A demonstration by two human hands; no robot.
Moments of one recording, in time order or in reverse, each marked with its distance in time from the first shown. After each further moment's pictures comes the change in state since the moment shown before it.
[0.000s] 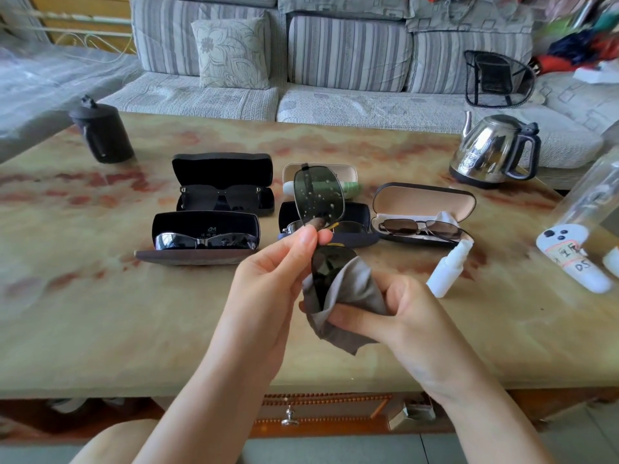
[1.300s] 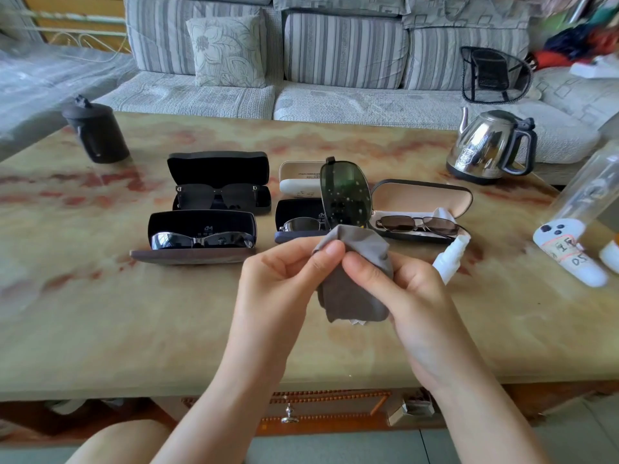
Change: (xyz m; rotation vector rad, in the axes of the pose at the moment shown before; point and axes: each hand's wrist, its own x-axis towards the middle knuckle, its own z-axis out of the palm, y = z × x) left_hand -0.008 0.000 0.010 0.186 -0.036 0.196; right_hand 0.003 -0.007 0.003 0.115 0.209 -0.063
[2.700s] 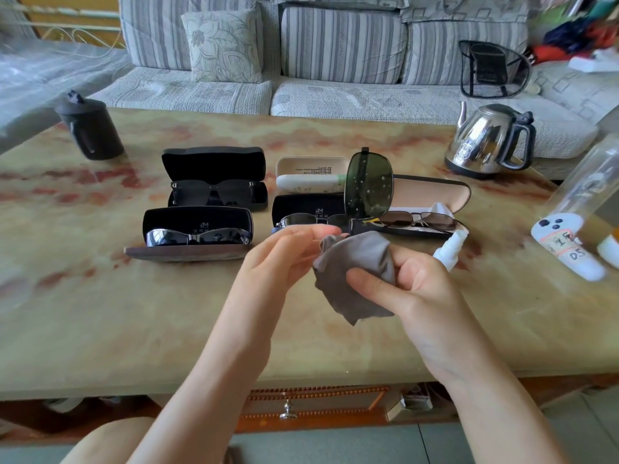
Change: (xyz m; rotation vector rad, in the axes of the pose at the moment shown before) left_hand 0.016 -0.003 -0.010 0.080 -0.053 -0.163; right_hand 0.003 0.005 -0.017 -0.111 -0.084 -0.051
